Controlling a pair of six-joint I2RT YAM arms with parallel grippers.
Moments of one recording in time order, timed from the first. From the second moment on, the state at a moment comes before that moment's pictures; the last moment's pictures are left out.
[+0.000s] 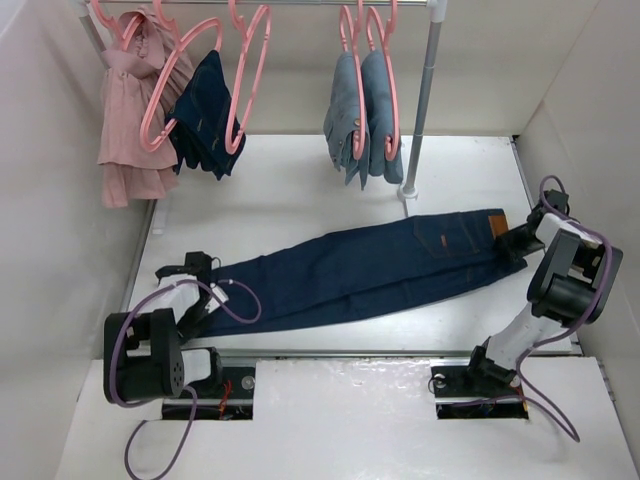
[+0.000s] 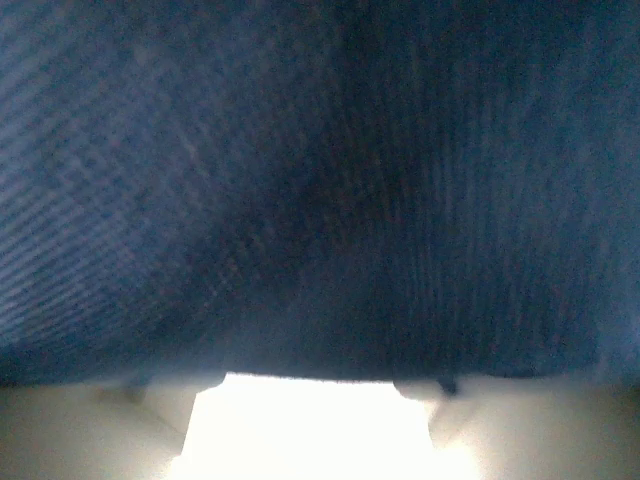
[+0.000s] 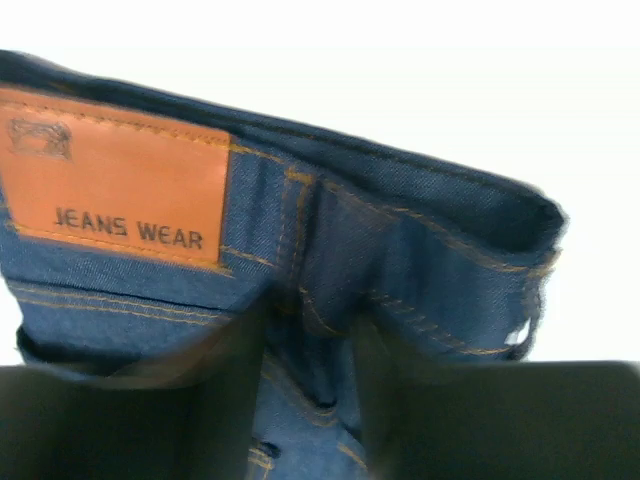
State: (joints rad) left arm 0.08 1.24 0.46 -0.78 -0.51 0.84; right arm -0.47 1.72 1.05 -0.49 -0.06 0.76
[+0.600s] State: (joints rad) left arm 0.00 1.40 0.68 -0.43 -0.41 0.75; right arm -0.48 1.43 1.01 -0.39 -0.01 0.80
